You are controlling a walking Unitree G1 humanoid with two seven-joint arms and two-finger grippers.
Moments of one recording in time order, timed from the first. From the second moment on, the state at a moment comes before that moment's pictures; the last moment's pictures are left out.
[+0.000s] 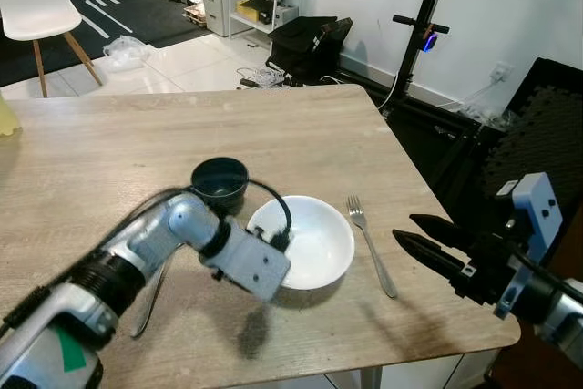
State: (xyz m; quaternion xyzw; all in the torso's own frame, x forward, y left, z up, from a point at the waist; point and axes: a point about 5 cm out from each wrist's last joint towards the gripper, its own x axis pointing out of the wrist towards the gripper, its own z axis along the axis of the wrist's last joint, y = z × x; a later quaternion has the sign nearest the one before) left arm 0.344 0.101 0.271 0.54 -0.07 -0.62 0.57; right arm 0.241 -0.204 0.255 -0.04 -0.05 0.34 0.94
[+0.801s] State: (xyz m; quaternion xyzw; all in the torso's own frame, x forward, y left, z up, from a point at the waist) left arm 0.350 0.156 0.249 0.09 0.00 -0.33 0.94; right arm 0.262 -0.193 0.258 0.01 -0.11 0.27 0.96
